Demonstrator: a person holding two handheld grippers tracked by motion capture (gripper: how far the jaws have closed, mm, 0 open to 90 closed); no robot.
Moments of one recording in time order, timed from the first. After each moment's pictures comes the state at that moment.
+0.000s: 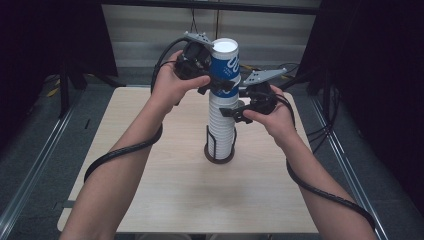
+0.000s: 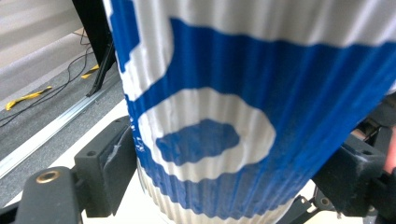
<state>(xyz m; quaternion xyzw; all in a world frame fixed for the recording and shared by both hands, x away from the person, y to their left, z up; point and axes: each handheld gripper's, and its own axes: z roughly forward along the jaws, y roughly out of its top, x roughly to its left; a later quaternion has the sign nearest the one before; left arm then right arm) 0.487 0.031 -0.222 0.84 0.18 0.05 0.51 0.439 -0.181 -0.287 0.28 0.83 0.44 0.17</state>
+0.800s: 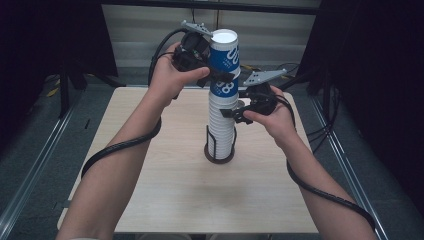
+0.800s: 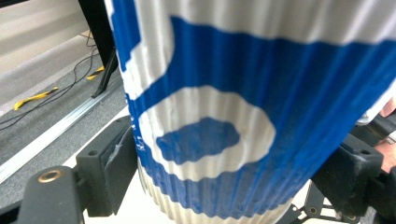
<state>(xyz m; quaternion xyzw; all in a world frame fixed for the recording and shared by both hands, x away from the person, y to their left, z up) 0.488 0.034 -0.203 0.84 0.19 0.05 0.51 0.439 -0.181 -0.289 0.28 0.83 0.44 0.18</state>
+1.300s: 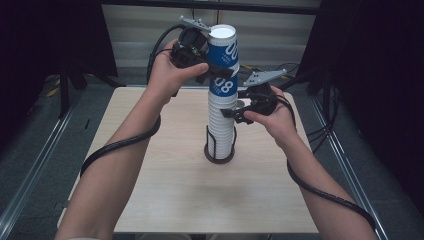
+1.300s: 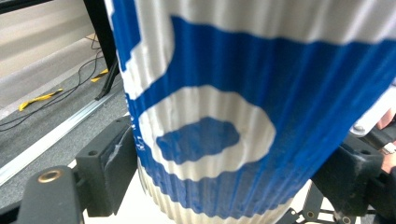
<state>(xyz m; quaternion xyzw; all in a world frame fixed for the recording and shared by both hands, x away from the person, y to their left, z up) 0.489 0.038 -0.196 0.83 0.20 0.06 0.52 0.438 -0.182 -0.289 0.28 0.84 0.44 0.18</state>
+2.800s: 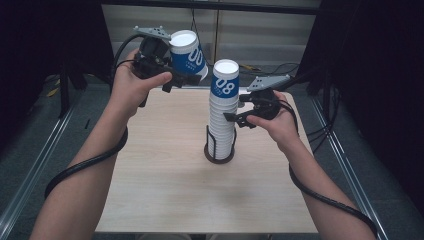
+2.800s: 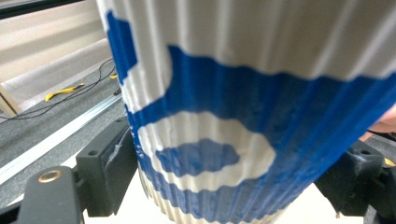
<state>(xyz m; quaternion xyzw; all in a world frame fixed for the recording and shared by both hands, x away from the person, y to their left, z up) 0.466 0.113 -0.210 0.82 0.23 0.08 0.53 0.432 -0.191 -0.299 0.28 0.83 0.44 0.18</state>
